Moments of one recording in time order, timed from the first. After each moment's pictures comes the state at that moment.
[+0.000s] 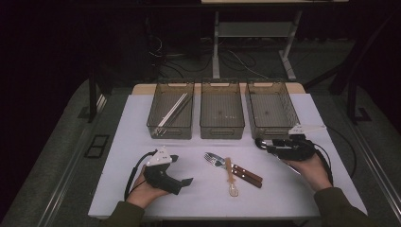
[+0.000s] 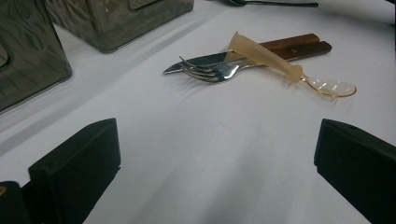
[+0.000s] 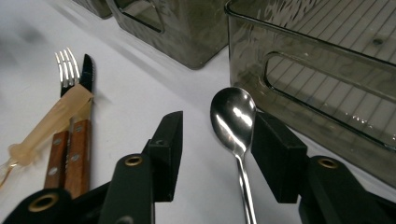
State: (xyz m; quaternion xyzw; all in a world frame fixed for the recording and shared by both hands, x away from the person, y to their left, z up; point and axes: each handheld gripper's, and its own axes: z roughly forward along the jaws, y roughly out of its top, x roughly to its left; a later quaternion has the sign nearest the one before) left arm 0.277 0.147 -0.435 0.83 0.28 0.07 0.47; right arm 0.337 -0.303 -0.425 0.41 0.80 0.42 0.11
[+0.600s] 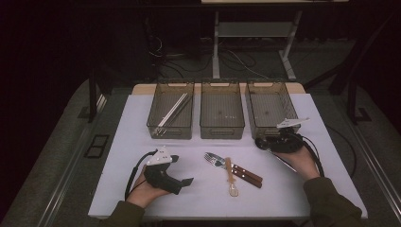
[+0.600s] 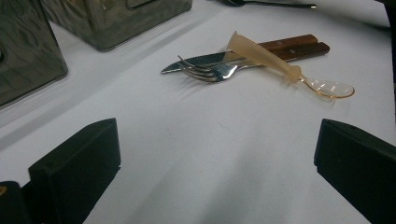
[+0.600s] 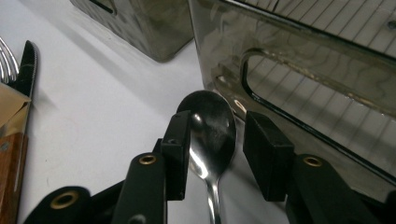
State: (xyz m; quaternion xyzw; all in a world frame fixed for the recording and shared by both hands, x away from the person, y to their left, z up) left arm 0.278 0.147 -0.436 0.83 0.28 0.07 0.47; right arm 0.374 -0.290 -0.444 0.42 0.82 0.38 0.10
